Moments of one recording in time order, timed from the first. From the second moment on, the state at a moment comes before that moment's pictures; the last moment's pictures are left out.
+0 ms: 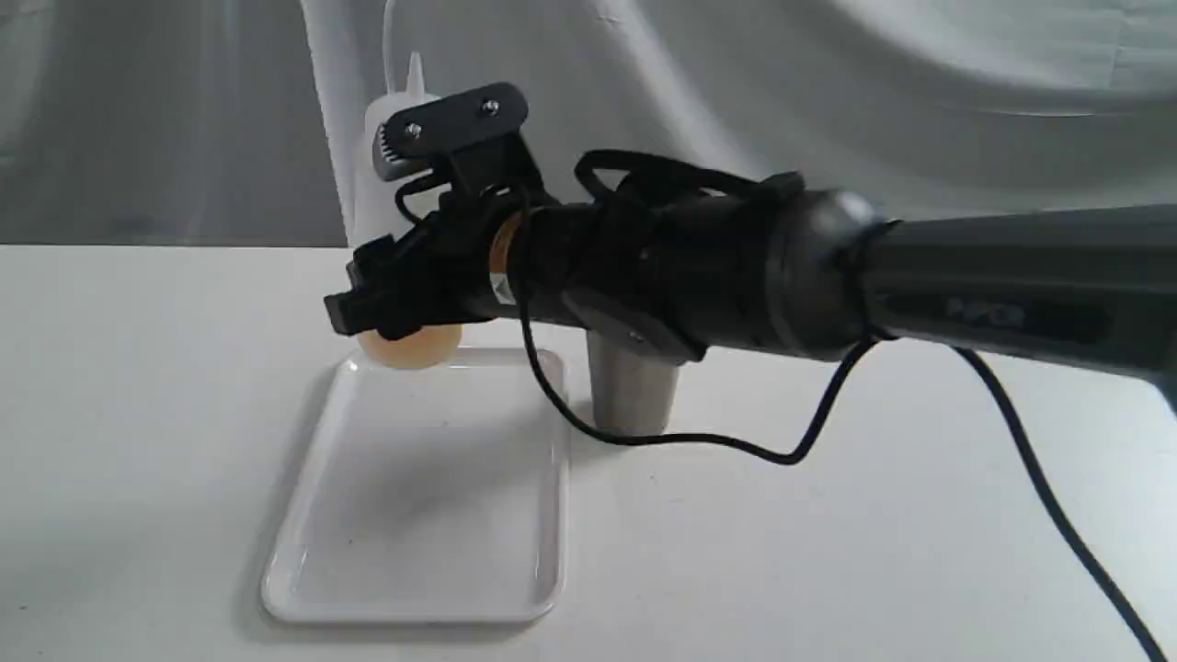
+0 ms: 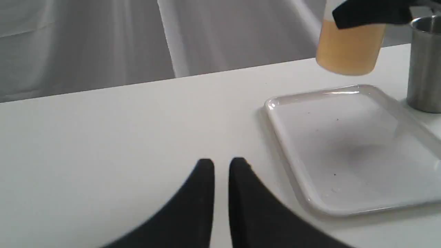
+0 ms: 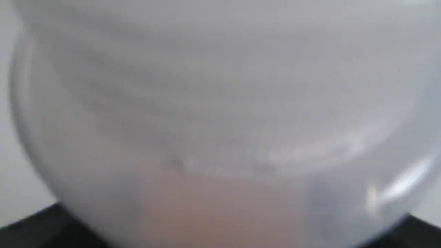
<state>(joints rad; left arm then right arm) -0.07 0.00 0.00 0.04 0.29 0.06 0.56 2.11 -1.56 -0.57 0.00 0.60</state>
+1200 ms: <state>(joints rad) -0.07 0.00 0.00 0.04 0.29 0.06 0.63 2.20 -1.56 -0.52 0.19 0.50</state>
